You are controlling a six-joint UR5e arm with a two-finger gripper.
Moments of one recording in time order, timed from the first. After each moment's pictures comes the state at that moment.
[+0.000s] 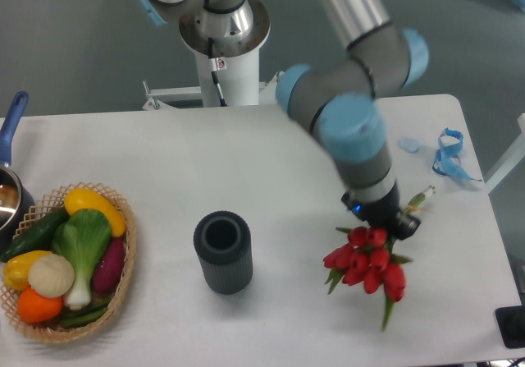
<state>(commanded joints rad) 2.48 -2.14 -1.50 -0.86 1.92 1.25</state>
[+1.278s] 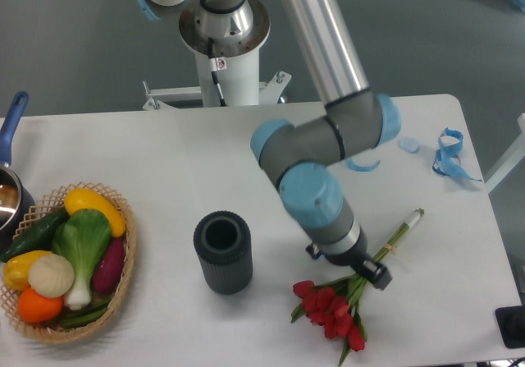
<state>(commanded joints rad) 2.50 -2.04 -1.42 -0.85 1.84 1.25</state>
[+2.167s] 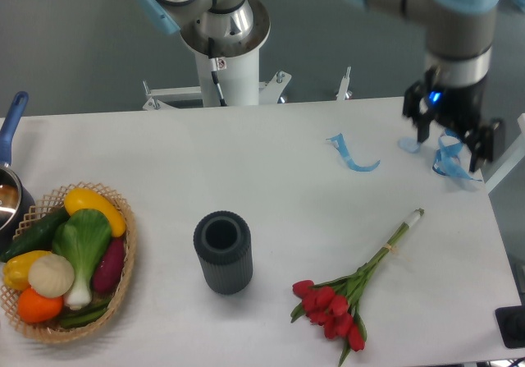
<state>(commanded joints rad) 2.88 -1.78 -1.39 -1.28 1.47 1.84</state>
